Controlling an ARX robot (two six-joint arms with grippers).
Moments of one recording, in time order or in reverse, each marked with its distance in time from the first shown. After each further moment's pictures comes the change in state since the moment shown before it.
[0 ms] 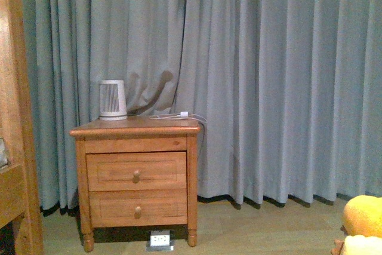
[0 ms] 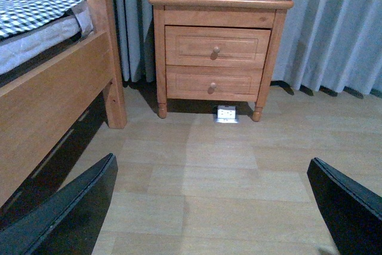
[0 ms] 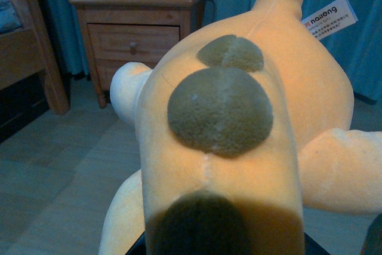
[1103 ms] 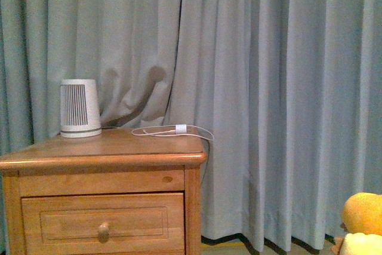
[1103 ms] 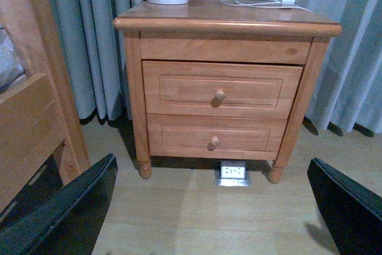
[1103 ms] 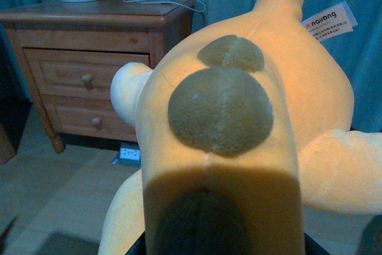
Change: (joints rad) left arm 0.000 0.000 0.000 0.000 0.000 0.000; right arm 0.000 0.000 0.000 0.000 -0.001 0.000
